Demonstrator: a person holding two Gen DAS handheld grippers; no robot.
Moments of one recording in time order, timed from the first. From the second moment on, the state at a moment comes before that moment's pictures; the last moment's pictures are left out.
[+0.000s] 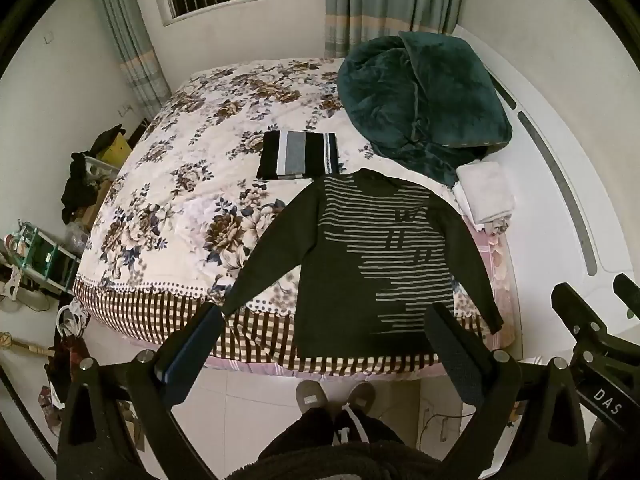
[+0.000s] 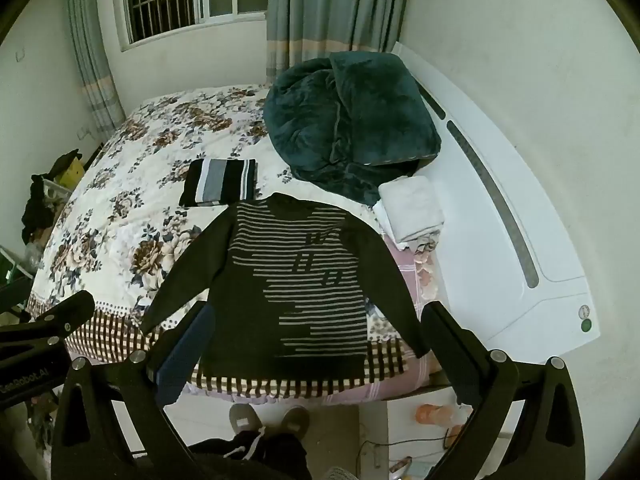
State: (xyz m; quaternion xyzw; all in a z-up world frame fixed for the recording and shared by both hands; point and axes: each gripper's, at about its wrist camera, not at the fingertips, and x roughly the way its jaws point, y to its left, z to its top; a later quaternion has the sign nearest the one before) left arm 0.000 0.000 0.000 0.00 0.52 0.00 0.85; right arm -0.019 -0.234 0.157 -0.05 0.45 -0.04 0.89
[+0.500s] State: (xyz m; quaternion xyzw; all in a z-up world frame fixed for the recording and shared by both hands) left arm 0.000 -0.001 0.001 0.00 0.52 0.00 0.86; right arm -0.019 -0.230 0.165 -0.05 0.45 -0.04 0.89
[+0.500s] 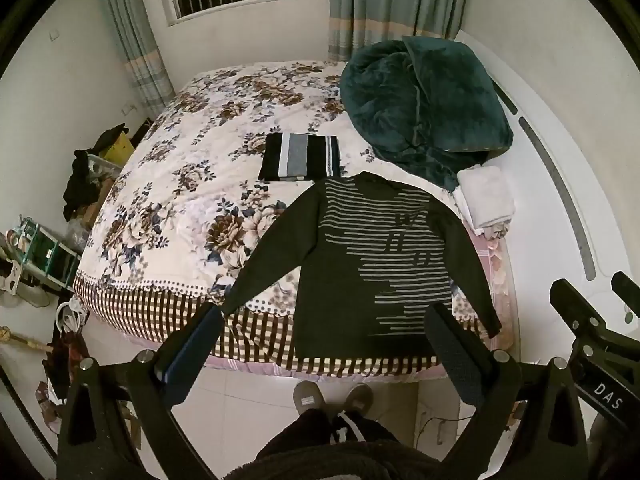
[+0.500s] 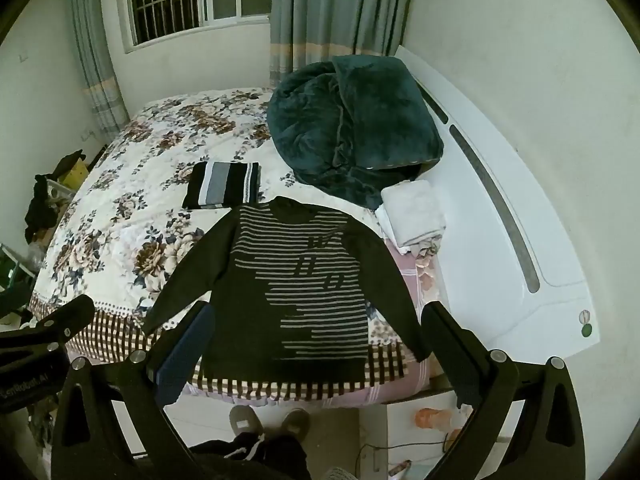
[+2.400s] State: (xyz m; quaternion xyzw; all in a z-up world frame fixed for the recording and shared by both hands) left arm -0.001 -0.001 0.015 0.00 0.51 0.00 0.86; right arm -0.015 -0.222 0.186 -0.06 0.44 -0.03 0.90
